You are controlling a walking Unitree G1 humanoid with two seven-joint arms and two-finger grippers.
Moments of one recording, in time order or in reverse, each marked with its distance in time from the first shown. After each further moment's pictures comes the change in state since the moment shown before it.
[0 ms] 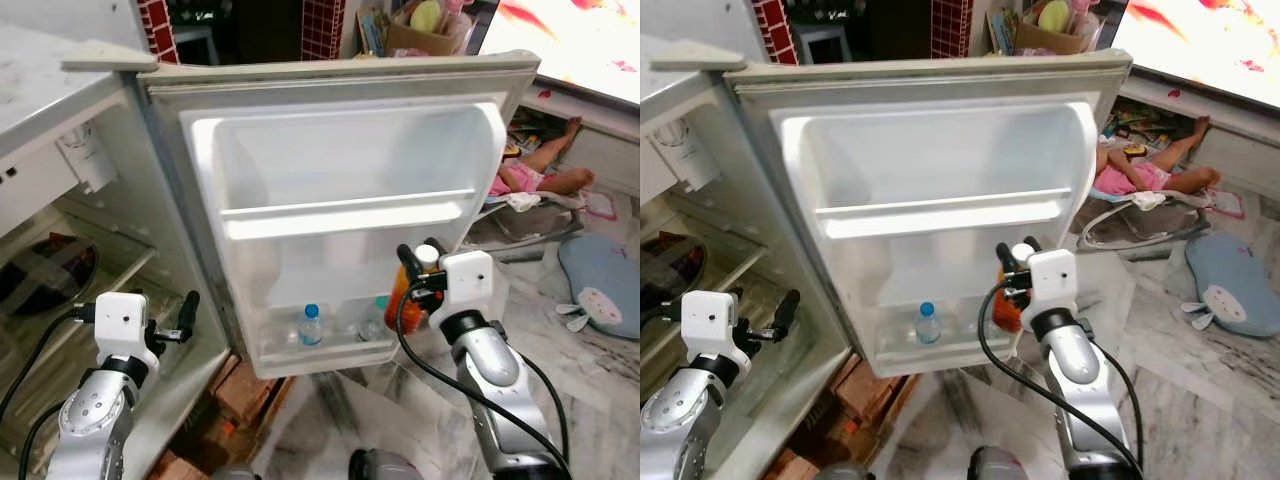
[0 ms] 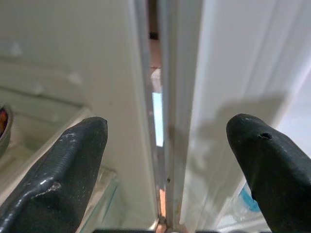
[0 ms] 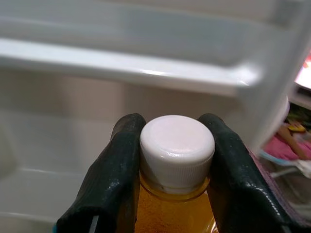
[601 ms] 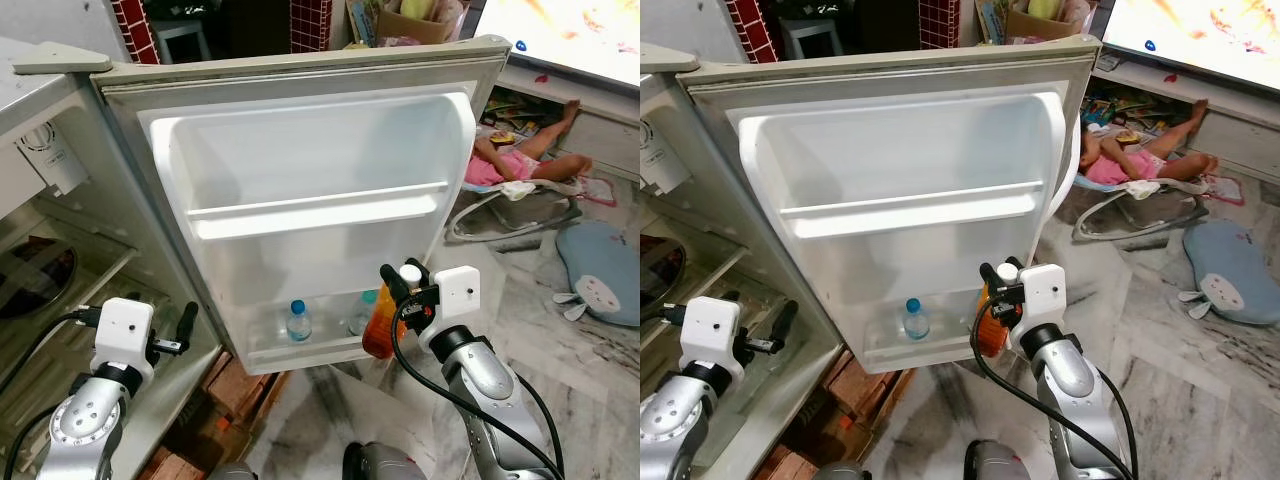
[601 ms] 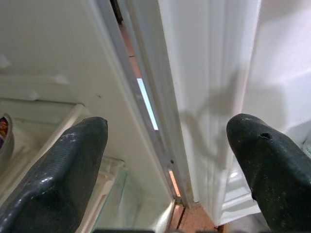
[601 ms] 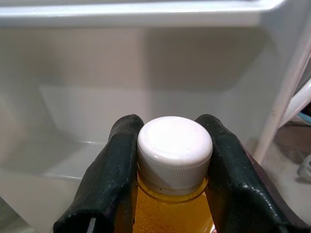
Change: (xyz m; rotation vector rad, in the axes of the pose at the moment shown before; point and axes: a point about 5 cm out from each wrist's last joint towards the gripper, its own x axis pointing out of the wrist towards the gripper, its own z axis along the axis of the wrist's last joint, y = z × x) left arm -0.009 0.008 0.000 0.147 0.057 -0.026; right arm -0.007 0.021 -0.011 0.132 0.072 0.135
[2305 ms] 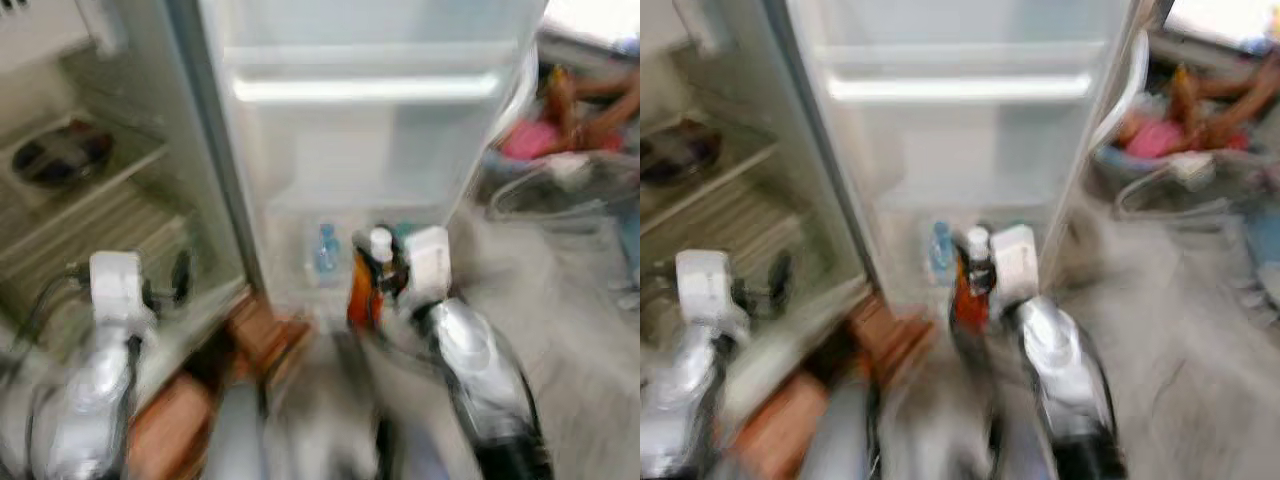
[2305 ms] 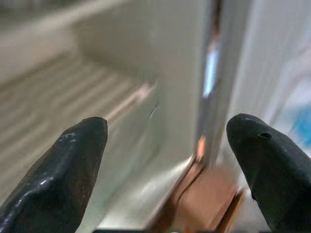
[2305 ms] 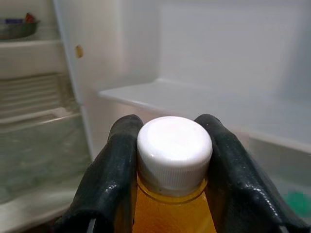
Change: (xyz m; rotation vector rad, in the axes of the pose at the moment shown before) left arm 0.031 0.000 -0.001 -0.168 -0.017 0.093; right arm 0.037 0.013 0.013 -0.081 -0.065 0.137
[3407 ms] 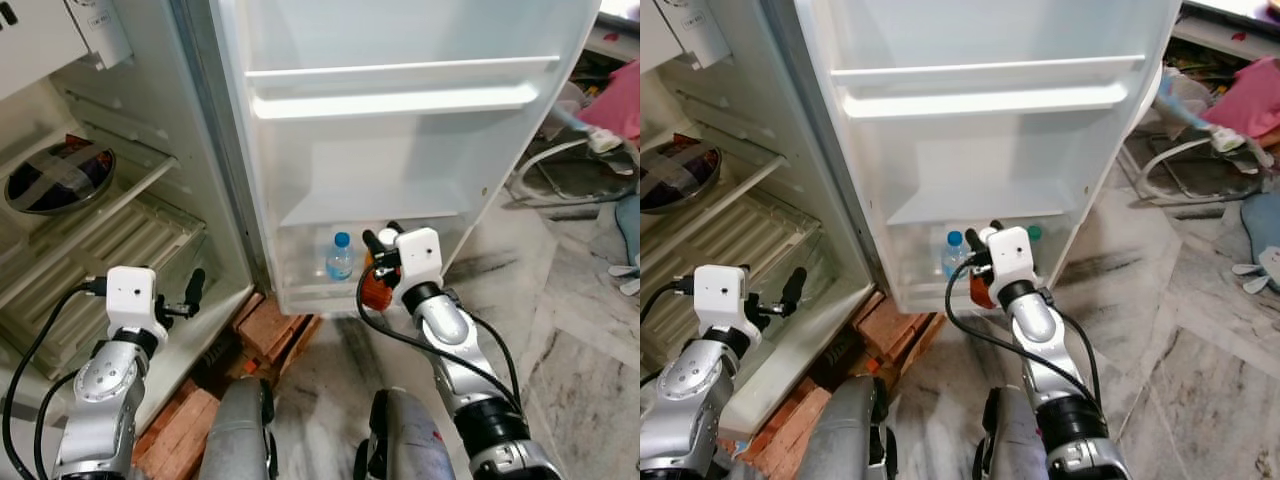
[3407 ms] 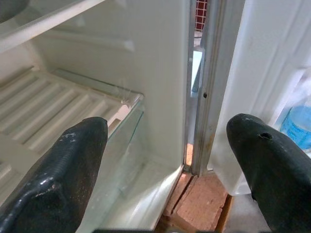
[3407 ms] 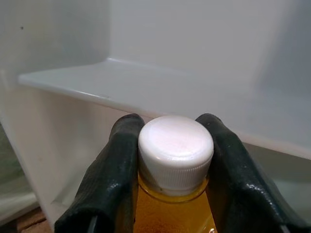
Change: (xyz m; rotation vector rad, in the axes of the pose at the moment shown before) left arm 0.003 -0.008 0.016 0.024 -0.055 -0.060; right arm 0.029 -0.015 -0.010 -0.132 -0.004 -0.129
